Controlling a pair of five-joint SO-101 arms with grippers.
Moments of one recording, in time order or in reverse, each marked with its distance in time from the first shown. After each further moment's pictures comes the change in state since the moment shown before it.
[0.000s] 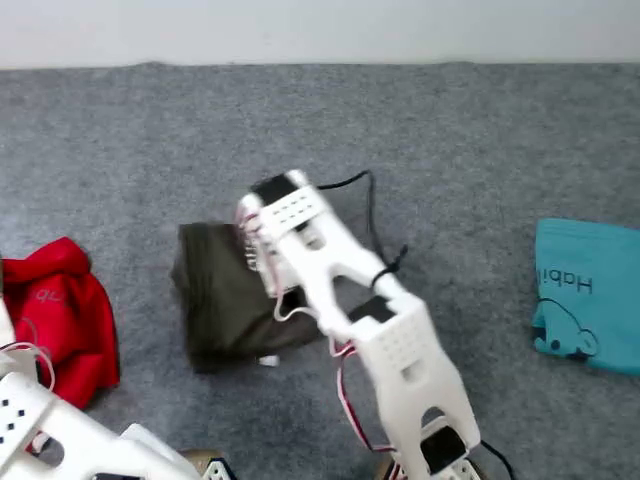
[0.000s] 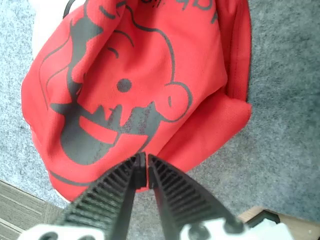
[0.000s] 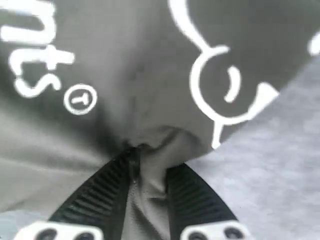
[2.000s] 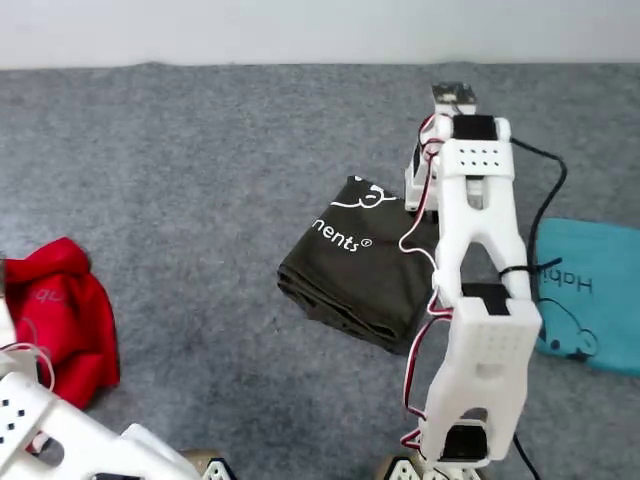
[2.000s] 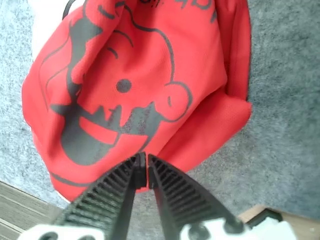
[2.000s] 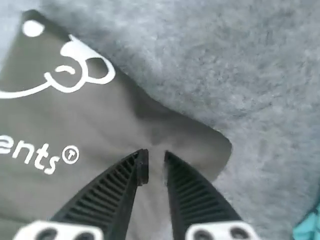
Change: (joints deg) left arm 0.0 0.0 0.0 0.0 -2.3; right arm 32.4 -9.9 -0.9 -11.2 6.8
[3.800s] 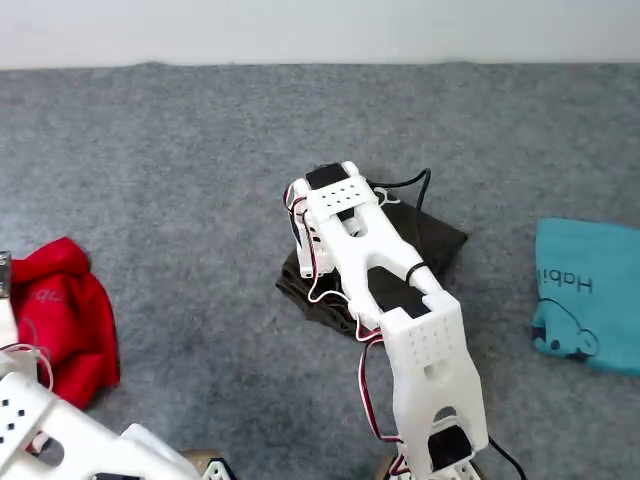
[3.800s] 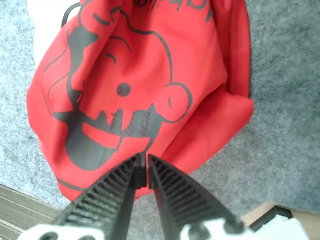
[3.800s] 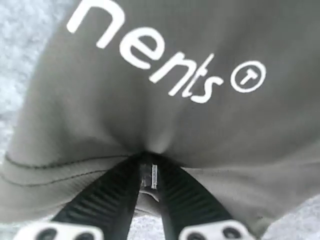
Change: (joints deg) left arm 0.0 0.0 0.0 -0.5 -2.1; right arm -25.2 6.9 9.5 4.2 -20.3
